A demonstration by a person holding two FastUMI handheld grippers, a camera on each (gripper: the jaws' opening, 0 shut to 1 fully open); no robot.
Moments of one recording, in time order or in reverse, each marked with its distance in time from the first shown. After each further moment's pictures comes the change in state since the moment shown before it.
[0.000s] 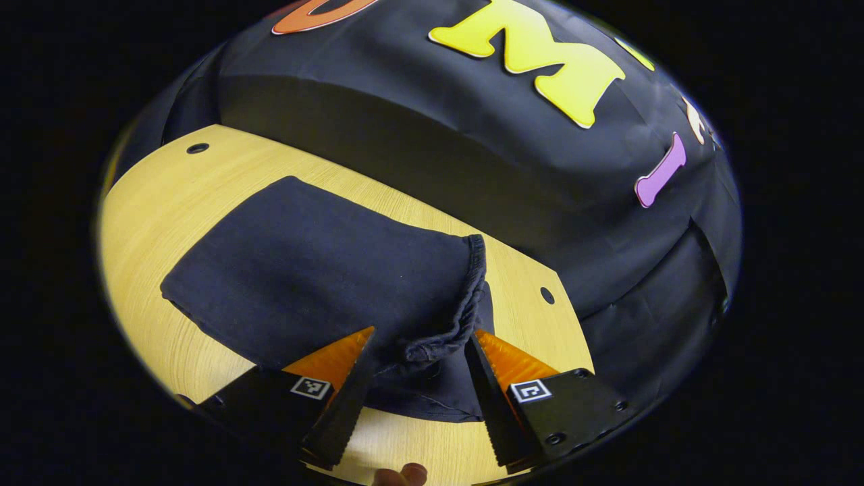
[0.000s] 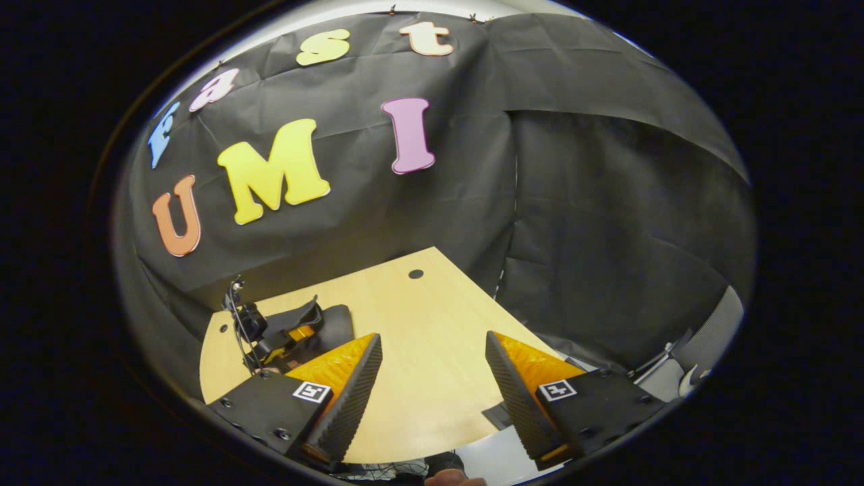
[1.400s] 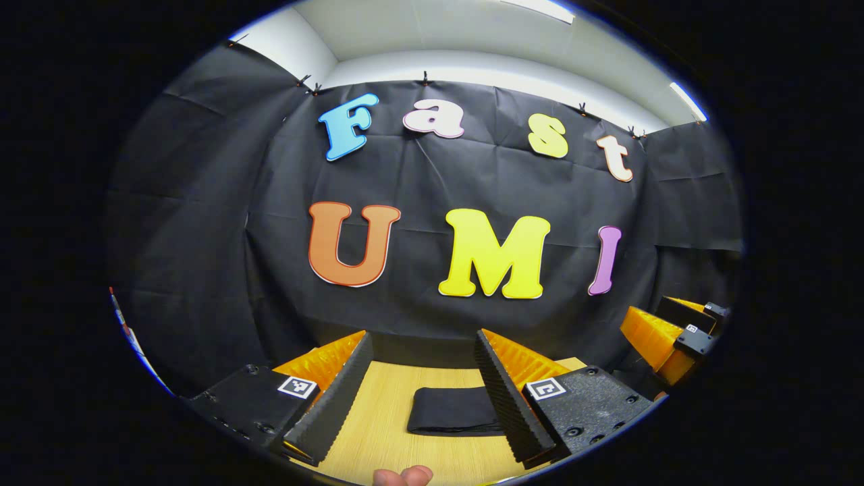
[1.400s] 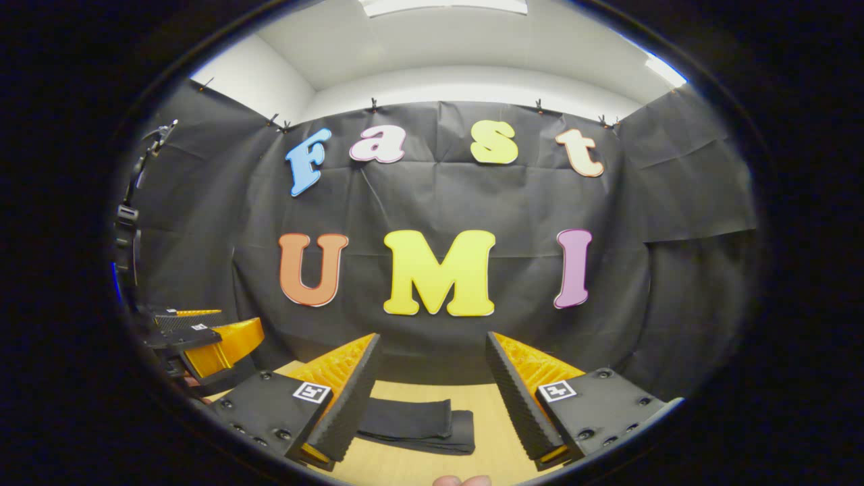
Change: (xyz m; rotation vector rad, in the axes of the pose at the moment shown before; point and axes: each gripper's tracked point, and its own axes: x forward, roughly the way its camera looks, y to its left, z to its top) left arm -0.421 0.022 0.199 0.394 -0.707 0.171; right arm -0.057 0.261 0.056 -0.241 -0.544 0.465
